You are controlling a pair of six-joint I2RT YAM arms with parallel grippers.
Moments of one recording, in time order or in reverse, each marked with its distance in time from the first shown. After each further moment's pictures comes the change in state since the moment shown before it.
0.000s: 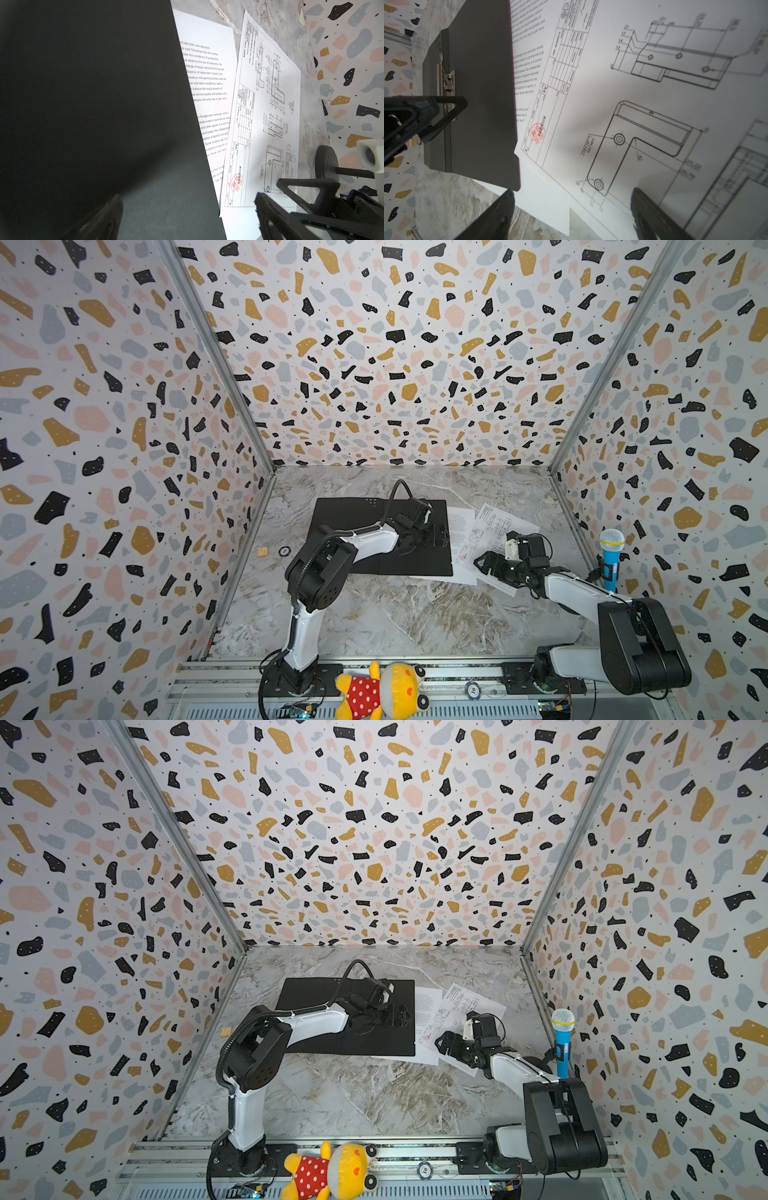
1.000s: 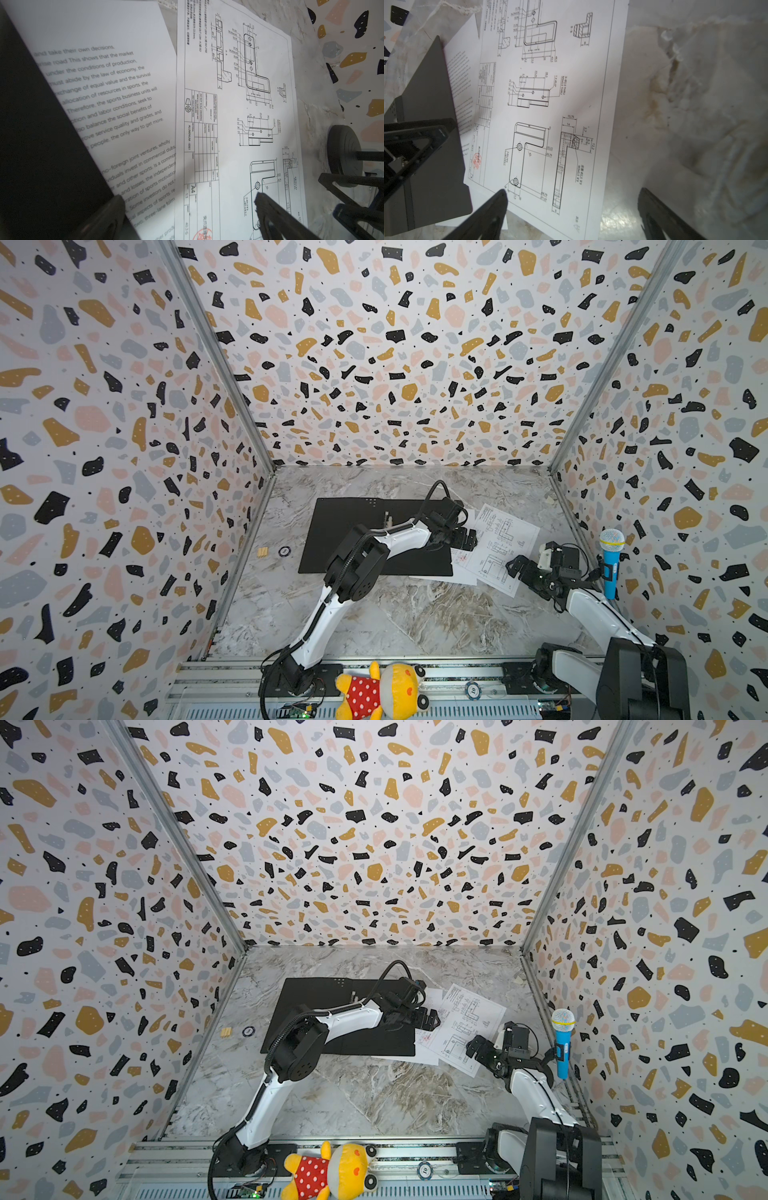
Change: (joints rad) left arm -0.127 0.287 0.406 -0.151 -0.002 0.126; right arm -0.296 -0.183 -0.073 -0.150 0.088 -0.073
